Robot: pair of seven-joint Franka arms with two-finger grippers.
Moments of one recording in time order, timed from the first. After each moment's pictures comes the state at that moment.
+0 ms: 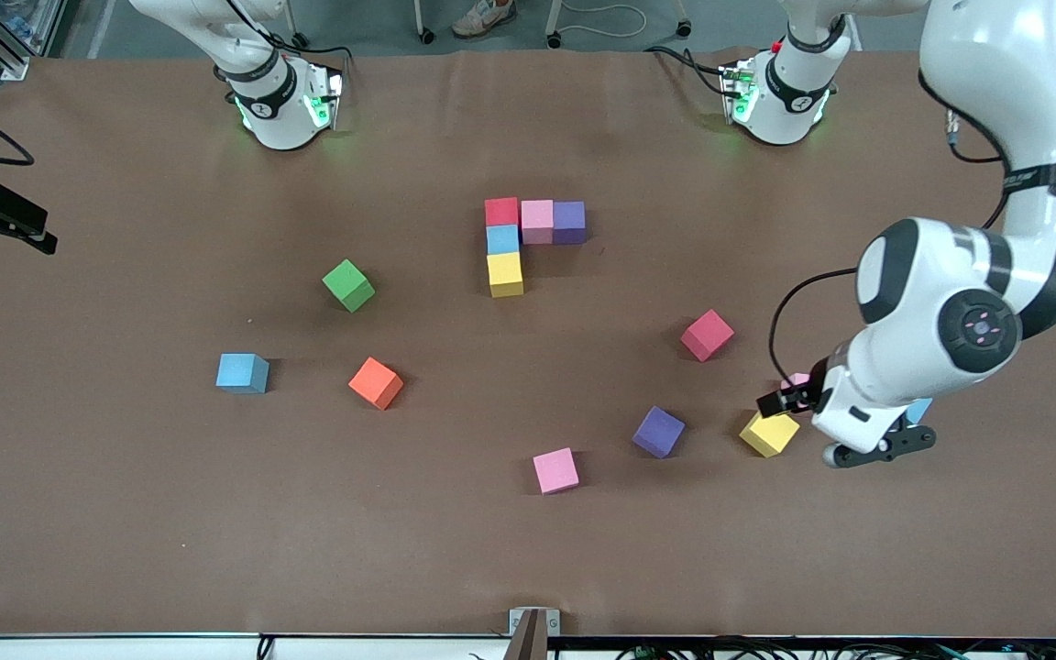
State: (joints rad) left arm -0.13 0.55 -0.14 -1.43 0.03 1.97 -0.57; right arm -0.05 0.01 -0.03 -1.54 0.00 1.54 -0.12
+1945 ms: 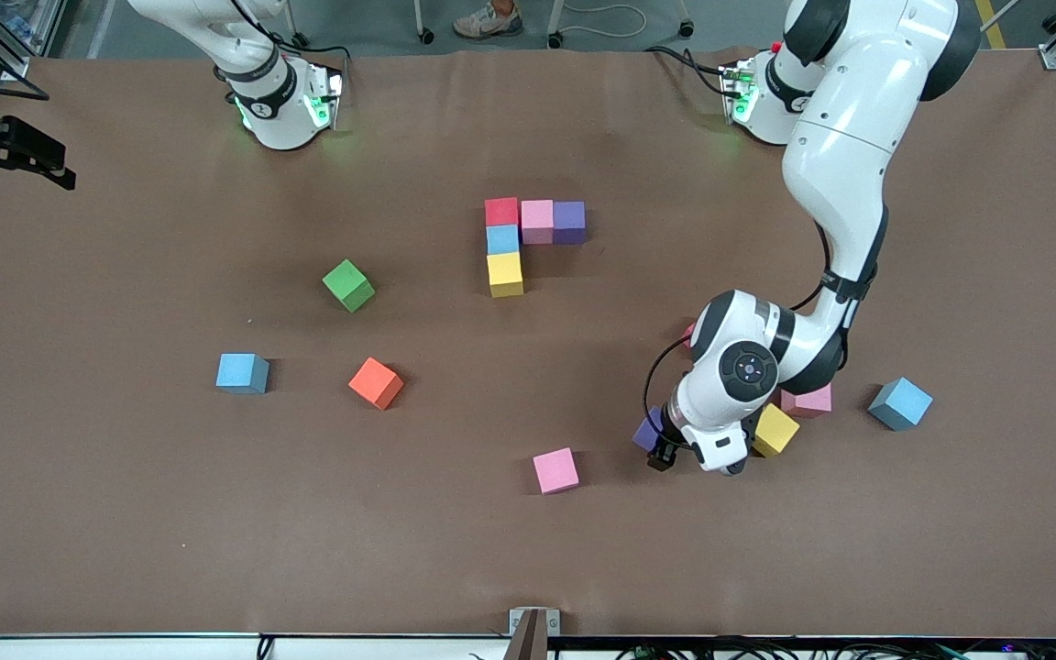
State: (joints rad) left arm -0.30 0.85 -0.14 -1.41 0.03 2.35 -1.53; right arm 0.00 -0.13 -0.05 -1.63 -0.01 1.40 -0.12
